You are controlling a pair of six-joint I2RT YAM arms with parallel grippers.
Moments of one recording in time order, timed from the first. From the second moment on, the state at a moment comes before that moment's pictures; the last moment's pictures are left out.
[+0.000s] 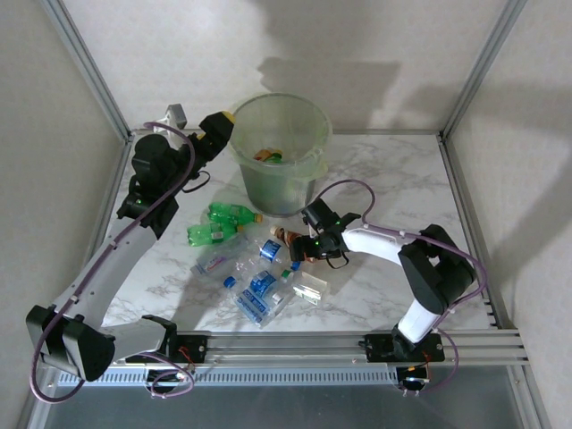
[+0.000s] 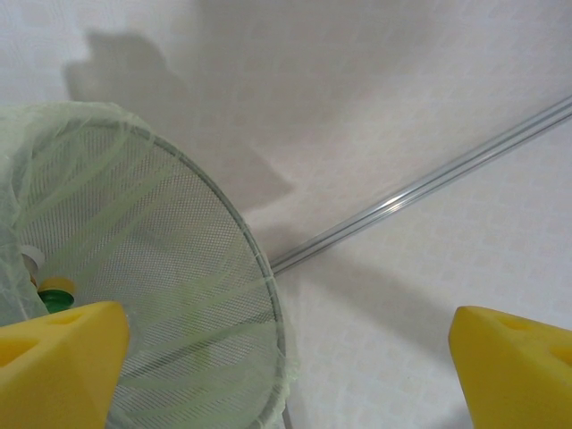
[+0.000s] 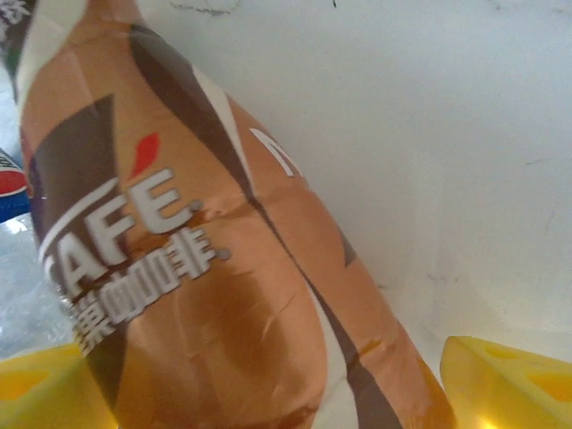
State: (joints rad) left arm -0.28 1.21 1.15 0.07 0.23 -0.97; right arm 0.73 1.67 0.95 -0.47 -0.12 0.48
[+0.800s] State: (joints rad) left arm -0.28 1.21 1.13 0.09 0.24 -0.98; right arm 0.73 1.53 0.79 -0.49 -0.05 0.56
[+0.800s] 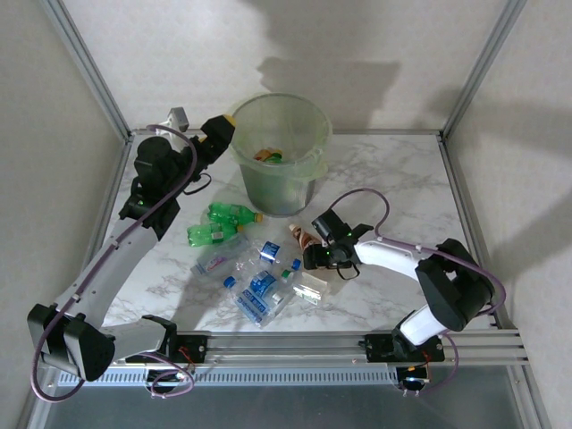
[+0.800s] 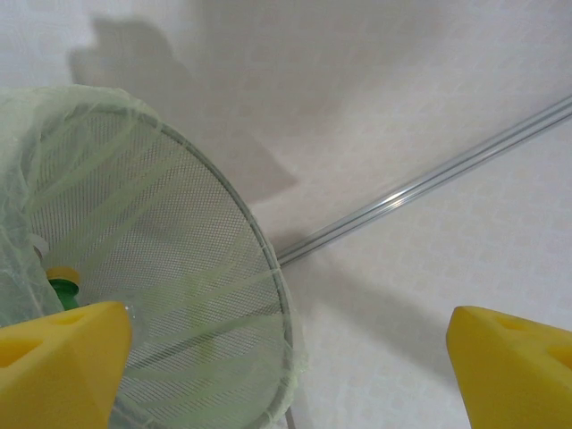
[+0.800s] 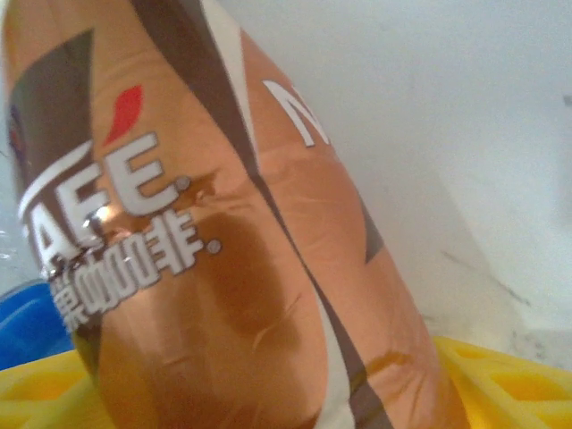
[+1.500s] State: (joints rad) left arm -0.28 1.21 1.12 0.10 0.25 -0.99; right arm 0.70 1.60 0.87 -0.46 -0.05 0.53
